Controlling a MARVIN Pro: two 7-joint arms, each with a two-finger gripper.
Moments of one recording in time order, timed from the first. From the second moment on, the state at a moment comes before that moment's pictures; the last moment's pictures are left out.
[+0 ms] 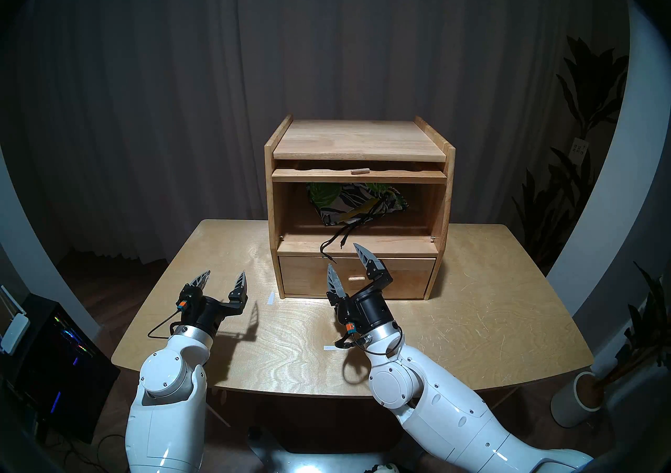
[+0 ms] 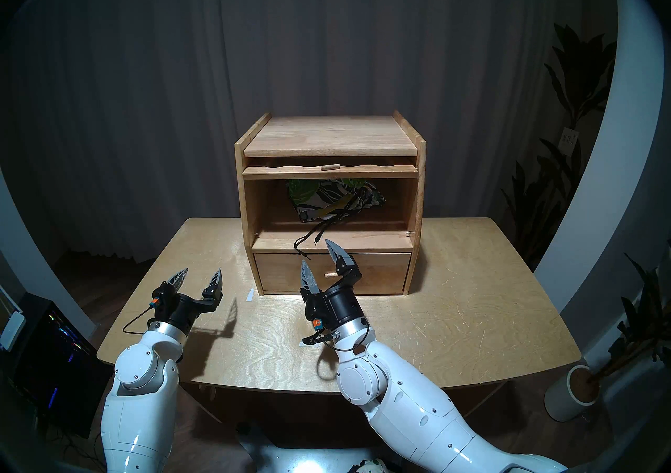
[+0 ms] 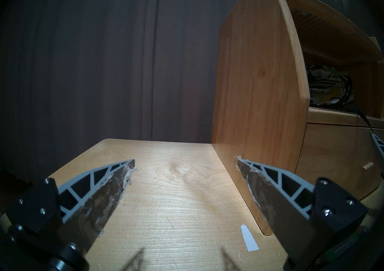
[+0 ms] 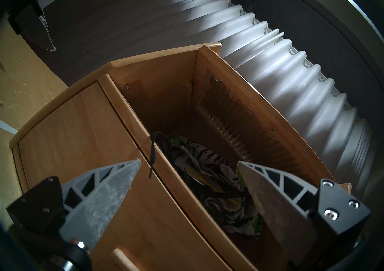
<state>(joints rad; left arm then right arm) 1.84 -1.50 -1.82 -1.70 -0.18 -0.10 -0.31 -1.52 -1.32 0.93 -1.47 -0.83 -0.17 -0.57</state>
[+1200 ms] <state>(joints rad) 1.84 -1.51 -1.83 -1.70 -0.18 -0.10 -0.31 -1.48 -1.33 0.94 -1.45 -0.86 -0.16 -0.55</state>
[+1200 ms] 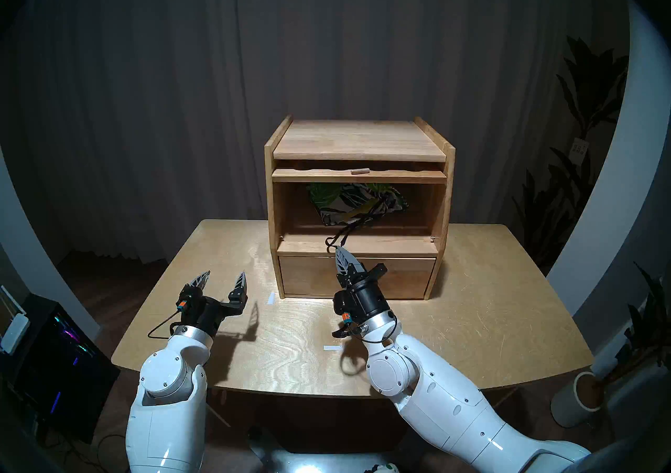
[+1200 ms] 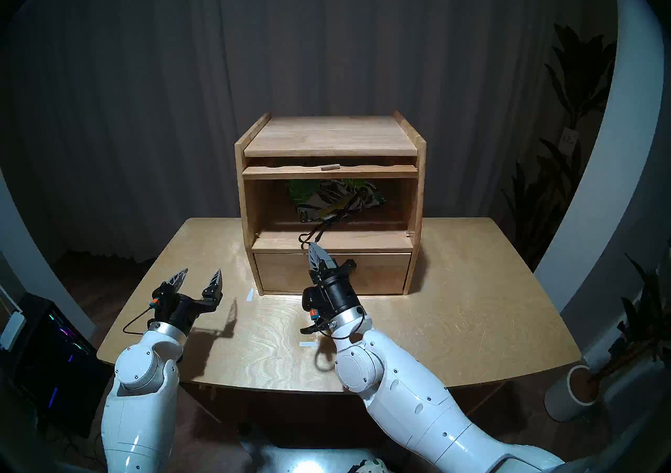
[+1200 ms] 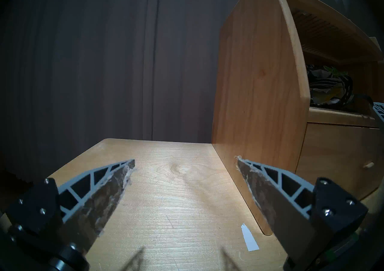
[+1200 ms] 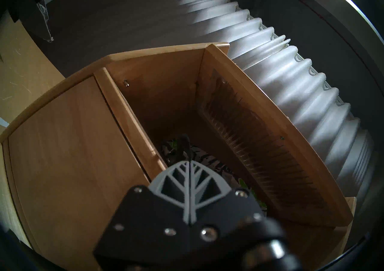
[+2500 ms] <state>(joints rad) 1.84 -1.51 -1.83 -1.70 -0.18 -0.10 -0.32 -1.28 -1.57 1.23 -1.50 -0.33 0.15 -0.06</state>
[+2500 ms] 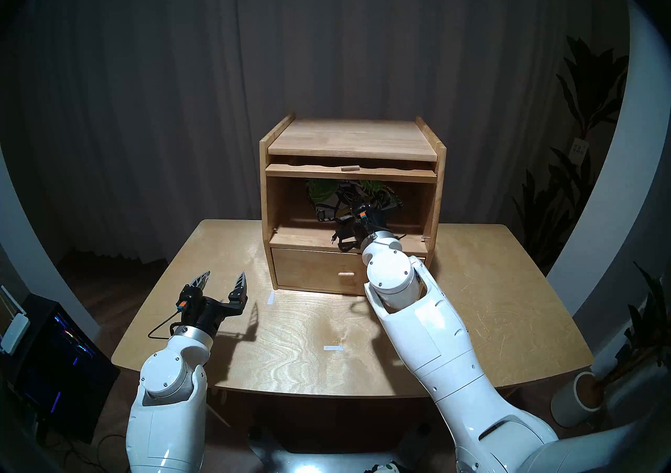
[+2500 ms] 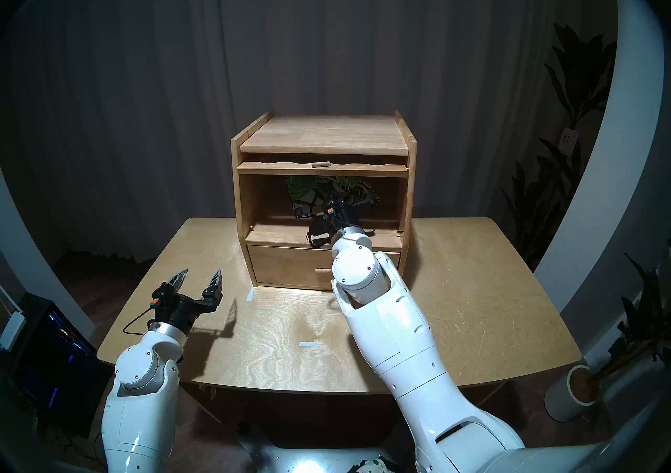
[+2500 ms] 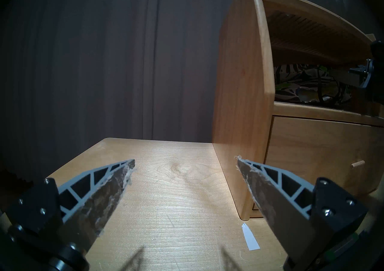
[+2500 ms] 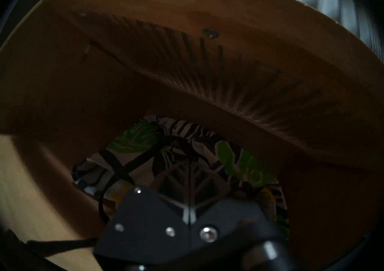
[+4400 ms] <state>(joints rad) 1.84 -1.51 -1.83 -1.70 -0.17 -0.10 -0.32 -1.52 -1.53 1.23 -1.82 -0.17 0.25 0.03</state>
